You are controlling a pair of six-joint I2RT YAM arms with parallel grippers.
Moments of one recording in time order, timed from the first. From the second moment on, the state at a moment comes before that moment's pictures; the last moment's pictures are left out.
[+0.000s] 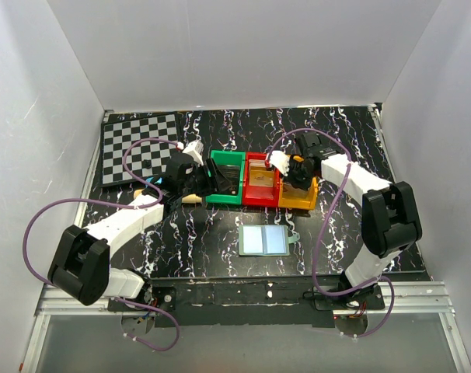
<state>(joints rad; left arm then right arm) -0.51 1.35 0.81 0.02 0.22 -0.69 0.37 1.68 1.19 -0.64 -0.26 -0.91</state>
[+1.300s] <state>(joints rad) -0.51 1.35 0.81 0.02 0.23 -0.69 0.38 1.68 1.19 -0.52 -0.10 -0.77</state>
